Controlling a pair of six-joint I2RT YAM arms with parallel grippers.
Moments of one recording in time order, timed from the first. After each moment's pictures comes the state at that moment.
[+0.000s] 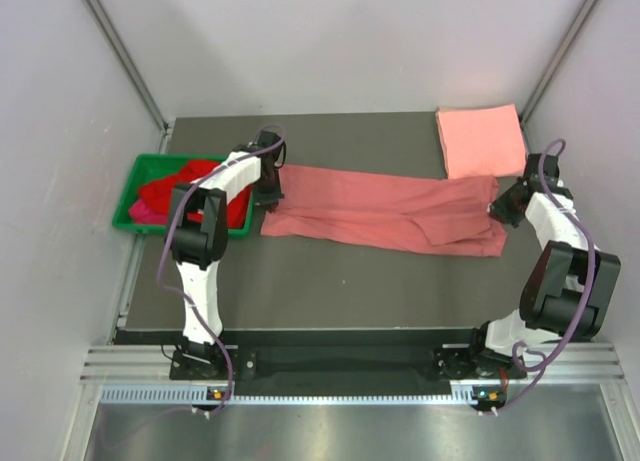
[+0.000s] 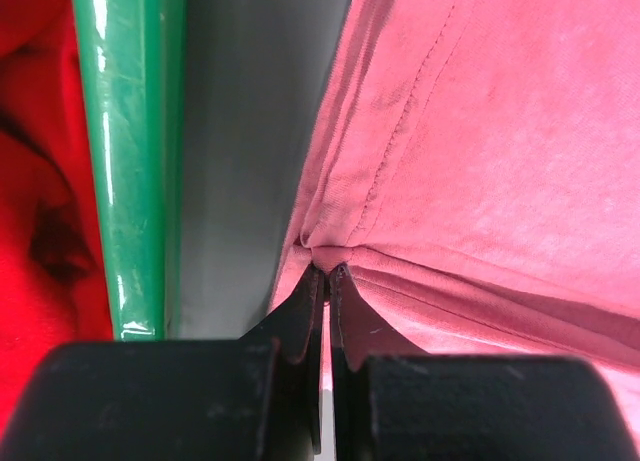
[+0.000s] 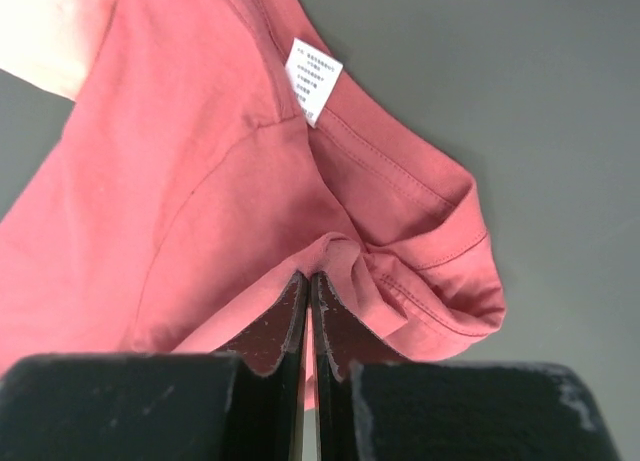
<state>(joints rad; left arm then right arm) -0.27 2.11 1.62 -0.79 -0.12 -0.43 -0.29 1.50 1.04 -0.53 -0.02 0.60</state>
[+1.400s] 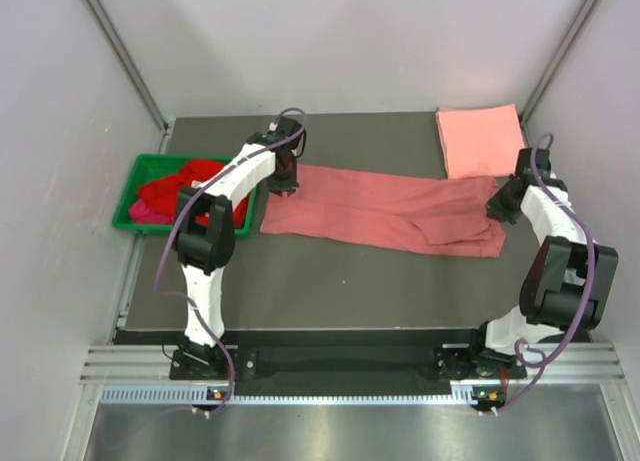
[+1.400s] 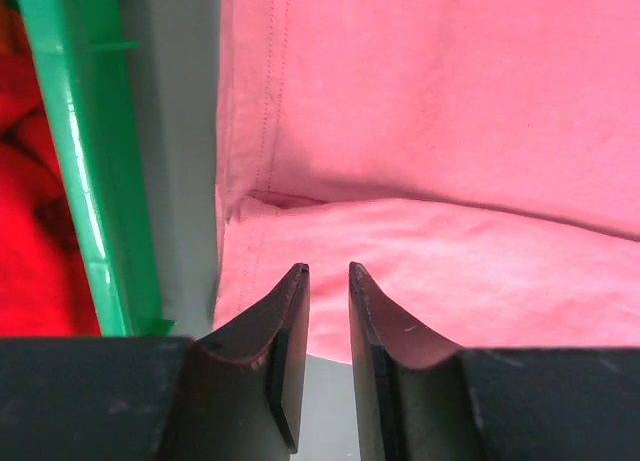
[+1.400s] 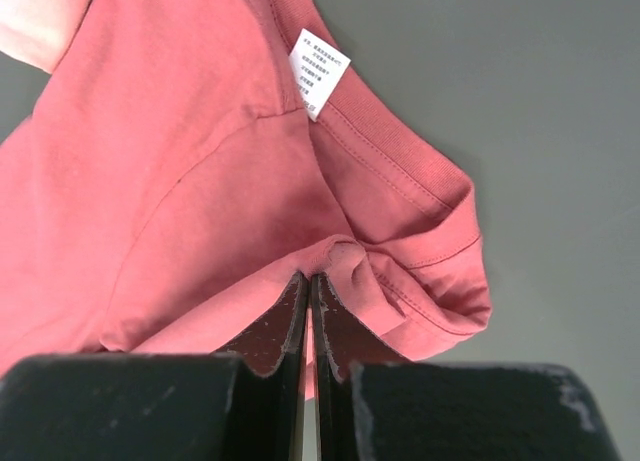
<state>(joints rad) -0.38 2.08 1.78 -0.86 -0.20 -0.37 -0.23 1.54 1.09 -0.59 0.04 0.55</state>
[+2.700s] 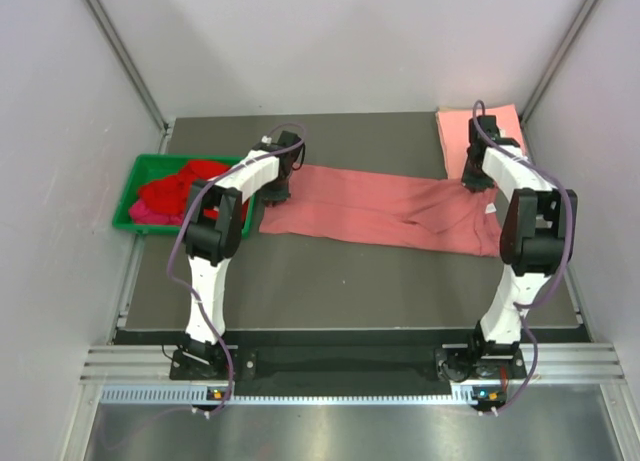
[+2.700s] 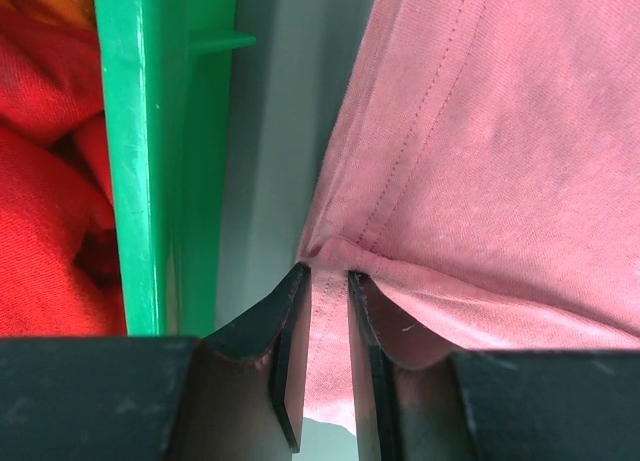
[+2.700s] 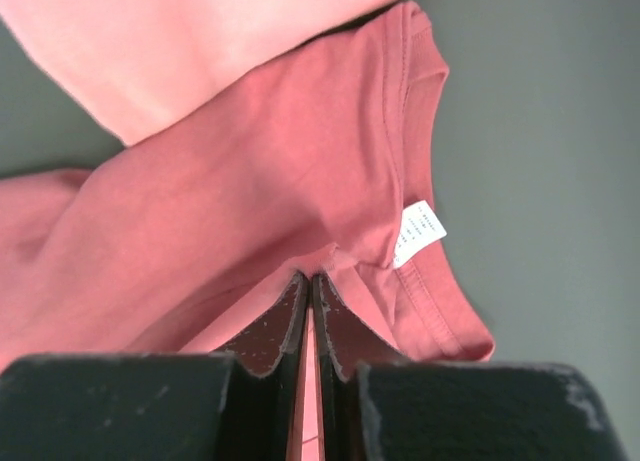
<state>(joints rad) -0.35 2.20 1.74 -0.84 -0.41 -0.42 -0.01 1.92 1.50 -0.67 0.30 0.26</state>
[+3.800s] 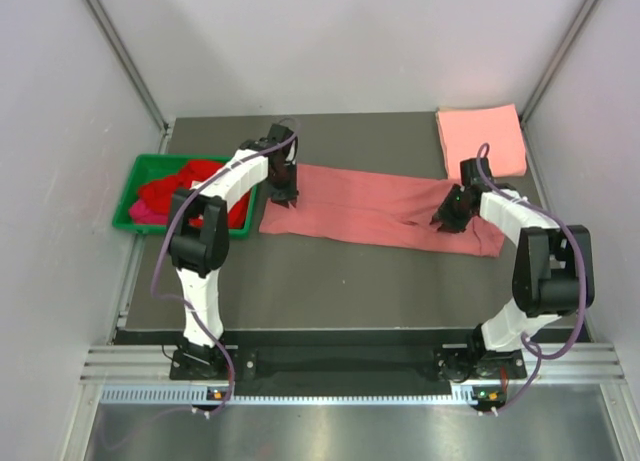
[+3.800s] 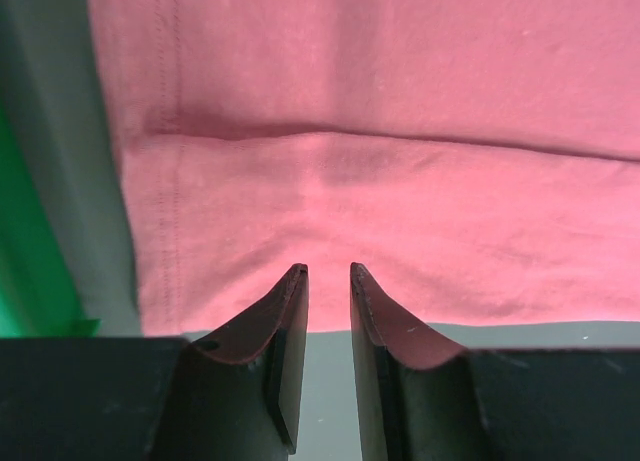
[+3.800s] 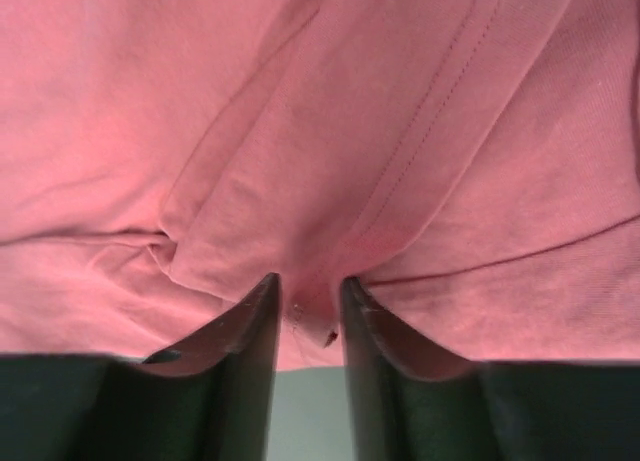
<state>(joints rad) -0.35 2.02 1.66 -0.81 0.04 -0.37 0.06 1.61 1.00 -0.51 -0.09 0.68</state>
